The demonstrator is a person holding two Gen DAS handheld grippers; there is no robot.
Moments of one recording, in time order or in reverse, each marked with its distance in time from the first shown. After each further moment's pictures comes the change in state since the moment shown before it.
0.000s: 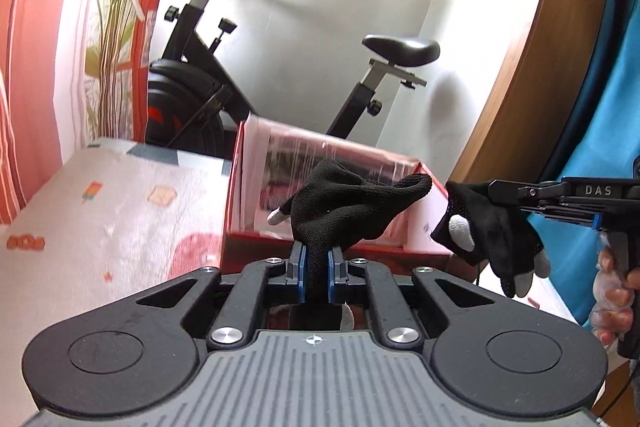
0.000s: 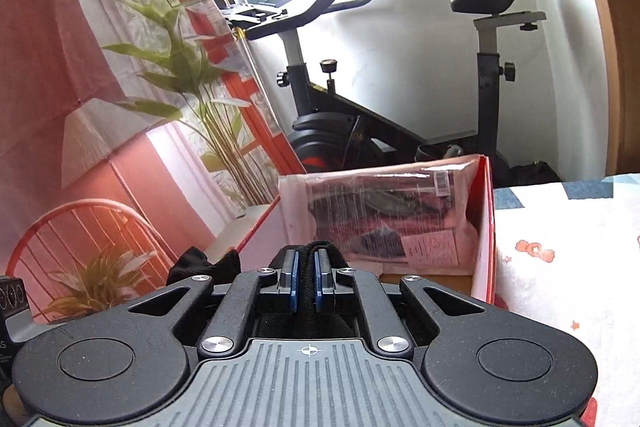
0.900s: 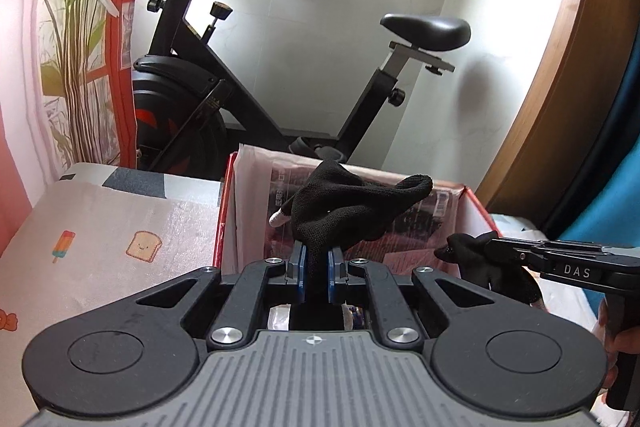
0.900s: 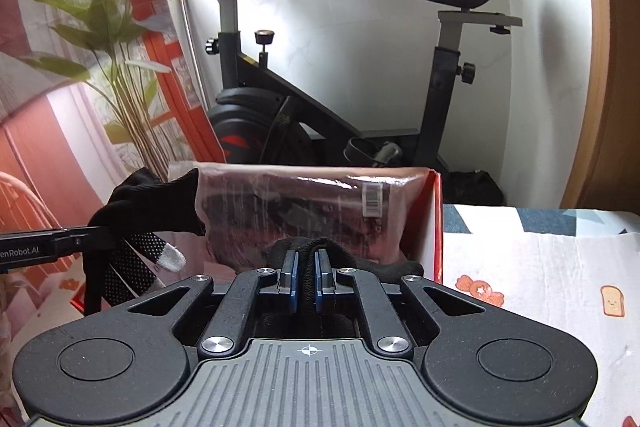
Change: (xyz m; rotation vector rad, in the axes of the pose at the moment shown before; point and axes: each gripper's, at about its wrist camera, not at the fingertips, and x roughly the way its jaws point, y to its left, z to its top) left arm 0.111 0.008 0.058 0.036 0.104 0.052; right arm 0.096 -0.039 0.010 -0.107 0.082 -0.252
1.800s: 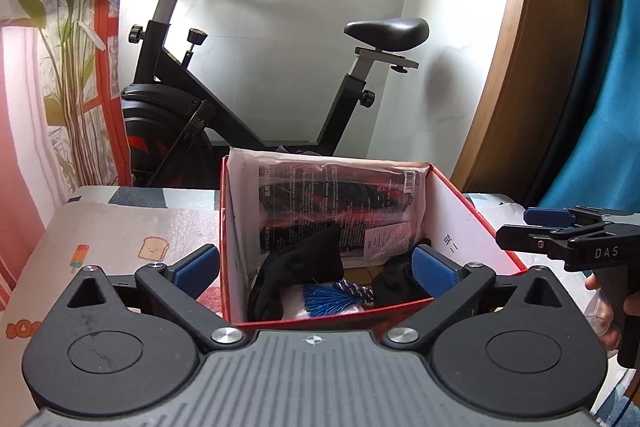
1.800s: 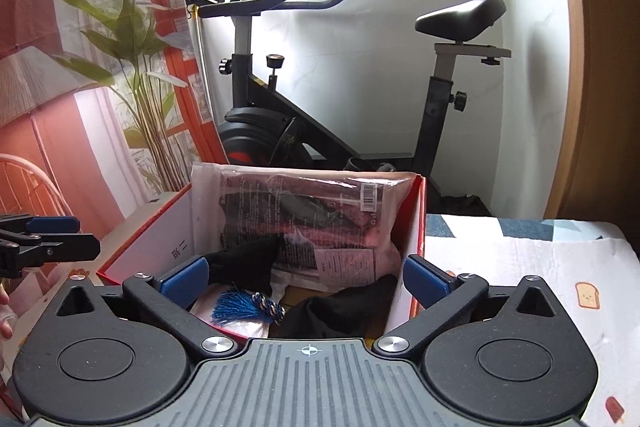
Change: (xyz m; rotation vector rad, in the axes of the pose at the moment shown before) left arm -0.061 -0.006 -0.026 0.107 -0.055 -0.041; right arm -0.066 0.012 -0.031 -0.028 -0.103 -0.009
